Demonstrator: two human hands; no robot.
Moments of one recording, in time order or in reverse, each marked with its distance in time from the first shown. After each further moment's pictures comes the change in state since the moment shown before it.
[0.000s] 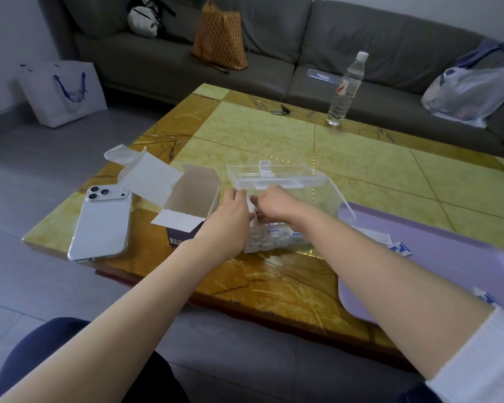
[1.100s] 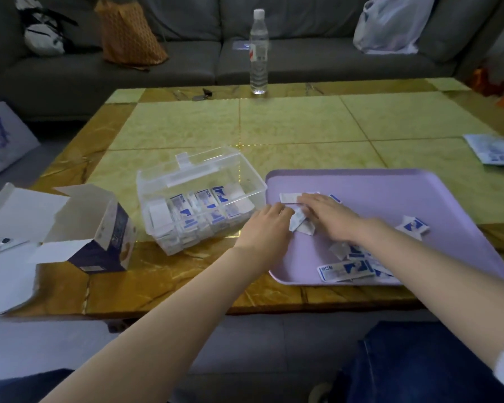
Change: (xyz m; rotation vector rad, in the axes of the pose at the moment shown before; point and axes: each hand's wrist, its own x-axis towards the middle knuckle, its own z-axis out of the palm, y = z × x) left_hand 0.032 0.135 0.123 0.317 -0.108 0.484; right_hand -0.059 0.220 -0.118 -0.504 0.175 -0.167
